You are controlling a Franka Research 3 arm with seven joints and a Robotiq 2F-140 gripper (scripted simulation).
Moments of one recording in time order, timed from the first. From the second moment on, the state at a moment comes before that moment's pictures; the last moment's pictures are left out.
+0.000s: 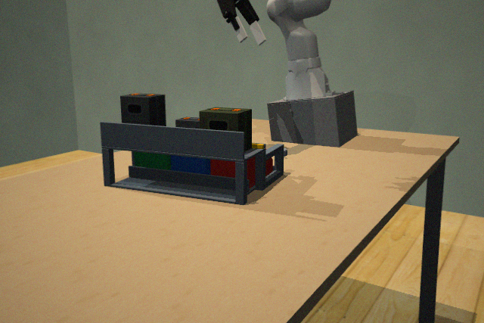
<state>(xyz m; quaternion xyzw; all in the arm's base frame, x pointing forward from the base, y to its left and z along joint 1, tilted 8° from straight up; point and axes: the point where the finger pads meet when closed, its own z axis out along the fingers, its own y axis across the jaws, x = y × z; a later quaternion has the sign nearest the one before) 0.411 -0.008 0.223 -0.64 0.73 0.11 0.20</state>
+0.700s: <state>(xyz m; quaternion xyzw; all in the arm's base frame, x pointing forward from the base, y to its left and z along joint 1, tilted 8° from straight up) 0.380 -0.043 0.278 -0.54 0.81 0.06 0.21</state>
